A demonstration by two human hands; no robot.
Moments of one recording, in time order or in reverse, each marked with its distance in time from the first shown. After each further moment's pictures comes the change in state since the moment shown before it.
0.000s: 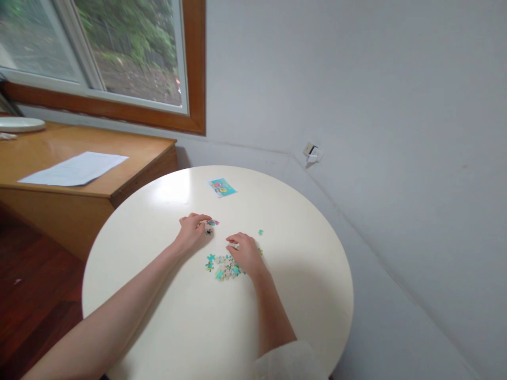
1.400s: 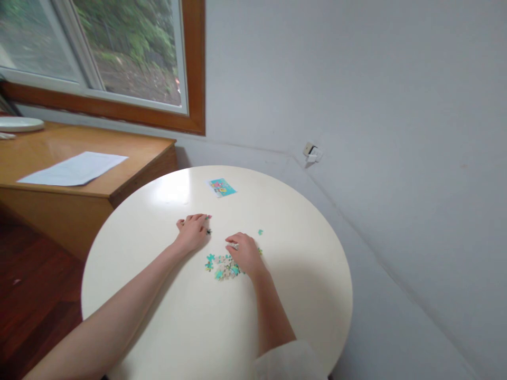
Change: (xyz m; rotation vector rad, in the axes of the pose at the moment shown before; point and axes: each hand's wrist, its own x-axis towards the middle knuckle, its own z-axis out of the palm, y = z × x) left_hand -0.005 0.000 0.004 0.305 -0.078 -0.009; right_hand -0.001 -0.002 -0.001 -0.023 -0.022 0.012
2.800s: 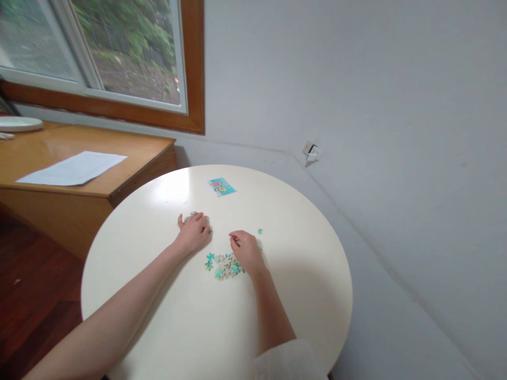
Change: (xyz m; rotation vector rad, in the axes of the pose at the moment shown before) left_hand -0.003 0.003 0.002 0.038 0.033 0.075; right_hand 0.002 0.005 0.004 0.098 0.147 0.027
